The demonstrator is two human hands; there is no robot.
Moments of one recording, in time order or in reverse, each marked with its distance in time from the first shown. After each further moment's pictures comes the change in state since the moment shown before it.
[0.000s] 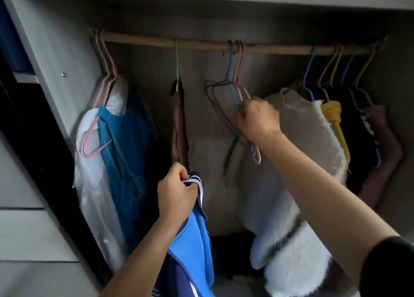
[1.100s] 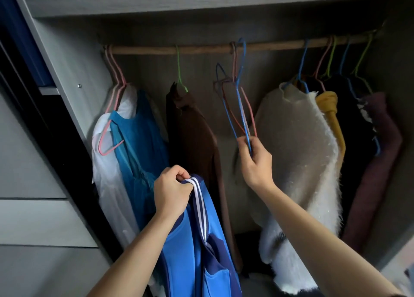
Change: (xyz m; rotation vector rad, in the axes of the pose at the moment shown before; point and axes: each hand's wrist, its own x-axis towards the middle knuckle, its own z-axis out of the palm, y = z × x) left_hand -0.017 0.002 -0.014 0.127 0.005 0.024; right_hand -0.123 0.009 0.044 1.029 0.148 0.224
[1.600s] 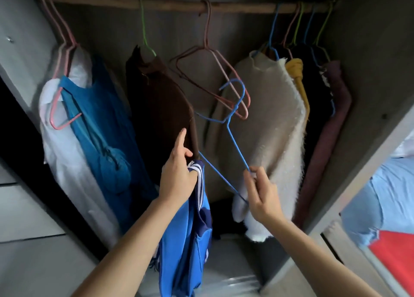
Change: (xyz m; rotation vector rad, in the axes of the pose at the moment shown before) left_hand -0.037 -0.008 0.042 -0.168 -0.277 0.184; right_hand -0.145 0.035 -0.071 -0.324 -0.072 0.057
